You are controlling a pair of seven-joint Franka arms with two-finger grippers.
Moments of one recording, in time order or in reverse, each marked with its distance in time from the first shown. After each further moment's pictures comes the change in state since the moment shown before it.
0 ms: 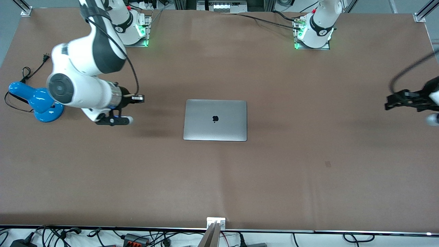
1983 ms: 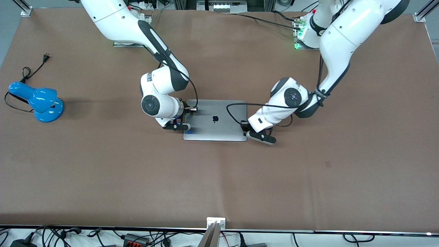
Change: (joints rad) left arm -0.240 0.451 -0.338 -0.584 0.122 1.219 -0.422; right arm 0.014 0.357 0.317 -0.142 0.158 0.609 0.138
